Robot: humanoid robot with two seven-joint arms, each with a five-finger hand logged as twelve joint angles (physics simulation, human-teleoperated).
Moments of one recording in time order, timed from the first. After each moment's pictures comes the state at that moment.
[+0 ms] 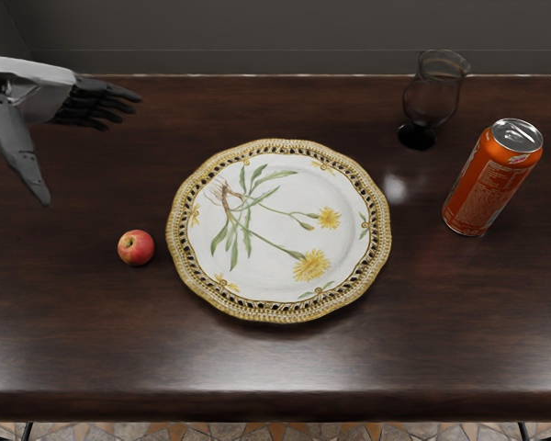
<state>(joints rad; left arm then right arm) -2.27 0.81 1.19 -1.41 0.14 -0.61 -0.40 -0.12 0.00 0.03 0.22 0.04 0.14 0.00</state>
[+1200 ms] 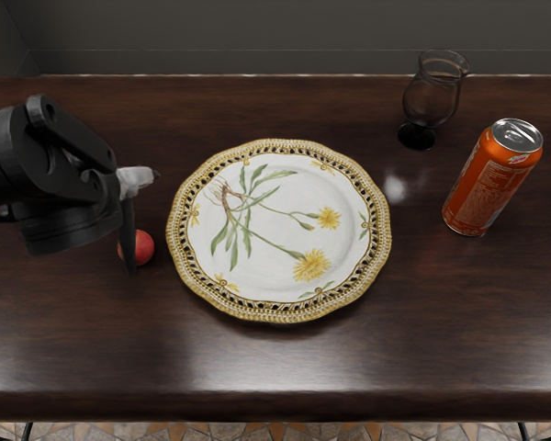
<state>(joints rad) -2.17 0.00 1.28 -1.71 -0.38 0.35 0.06 -0.12 0.00 0.03 0.22 0.05 0.14 0.00</state>
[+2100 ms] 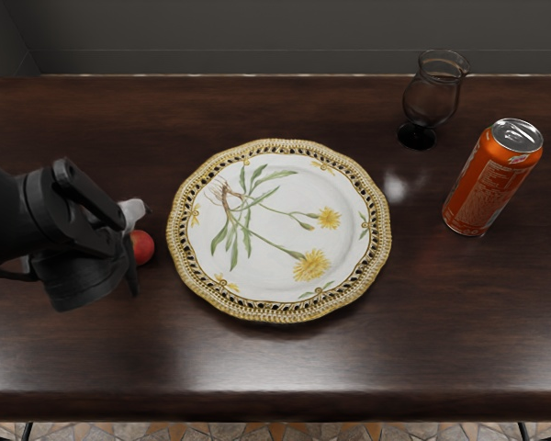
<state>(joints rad) -1.95 0.00 1.23 -1.70 -0.42 0.61 0.06 -0.12 0.00 0.03 0.22 0.05 0.14 0.00</state>
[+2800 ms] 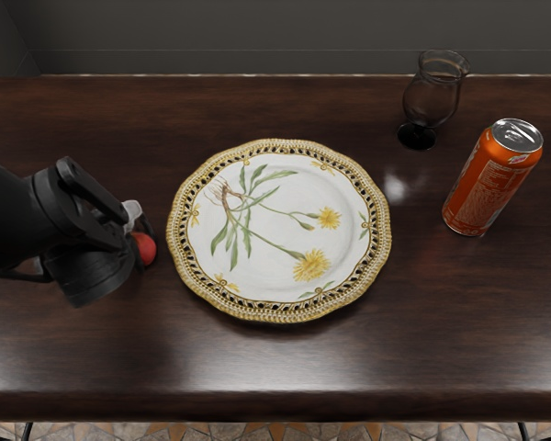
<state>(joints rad) -1.88 0.00 1.22 -1.61 -0.53 0.60 0.05 -0.12 0.00 0.03 0.22 0.05 0.14 0.00</state>
